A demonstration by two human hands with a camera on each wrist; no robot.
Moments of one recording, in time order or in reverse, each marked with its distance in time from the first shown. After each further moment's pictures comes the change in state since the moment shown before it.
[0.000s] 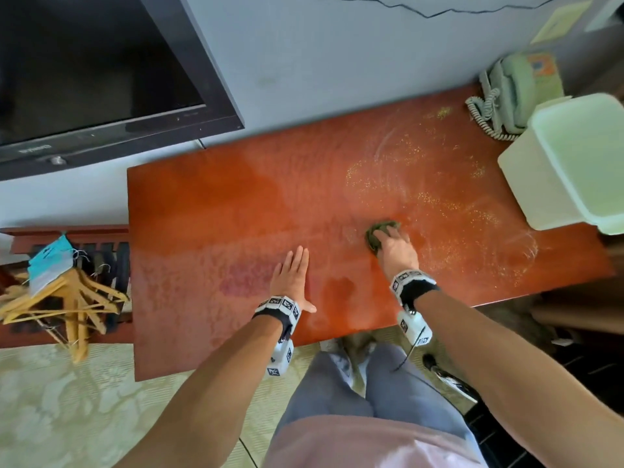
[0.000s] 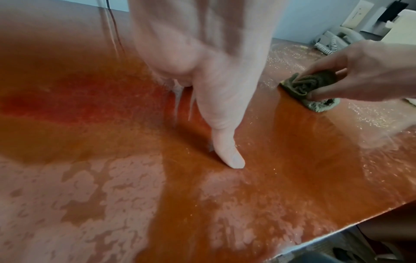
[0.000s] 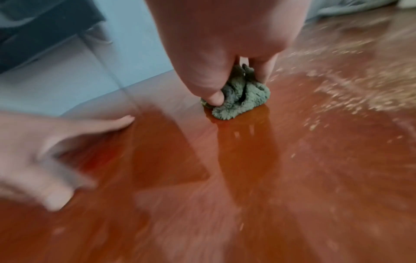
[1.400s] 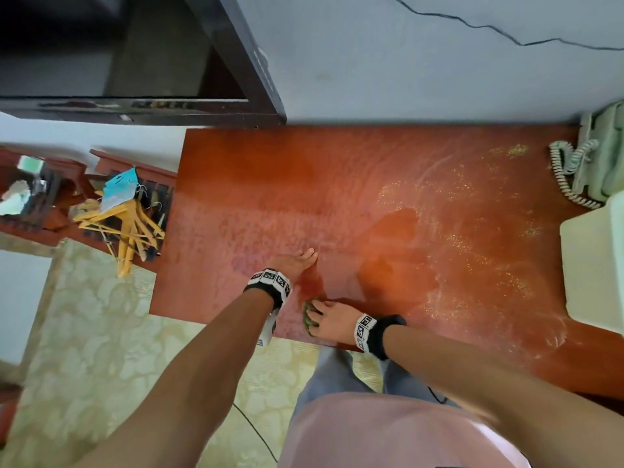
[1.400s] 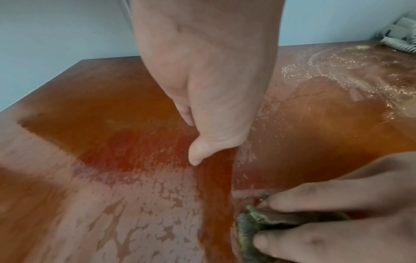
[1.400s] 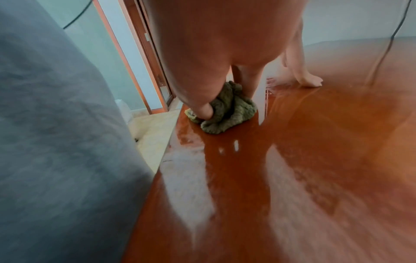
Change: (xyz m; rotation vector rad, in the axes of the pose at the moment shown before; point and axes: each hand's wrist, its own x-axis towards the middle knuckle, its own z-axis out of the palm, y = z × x) left_hand 0.010 0.009 -0.076 0.103 -0.221 0.031; right_hand -0.027 -0.041 0.062 -0.773 -0.278 -1.568
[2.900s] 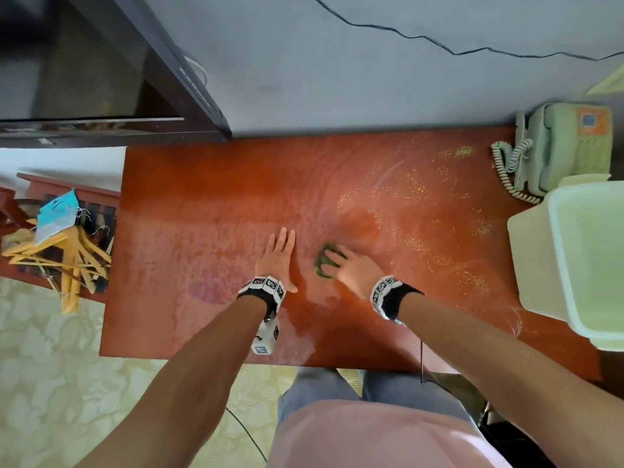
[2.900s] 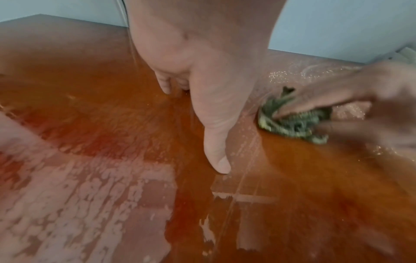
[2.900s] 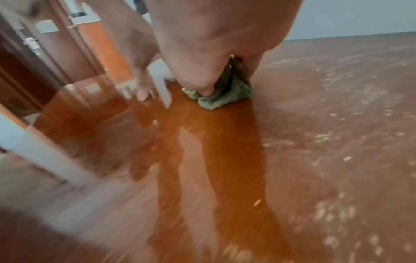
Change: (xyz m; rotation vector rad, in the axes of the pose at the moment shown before) left_hand 0.073 0.024 -0.021 -0.287 0.173 -0.262; right_hand -0.098 0.128 -0.014 0.336 -0.028 0.544
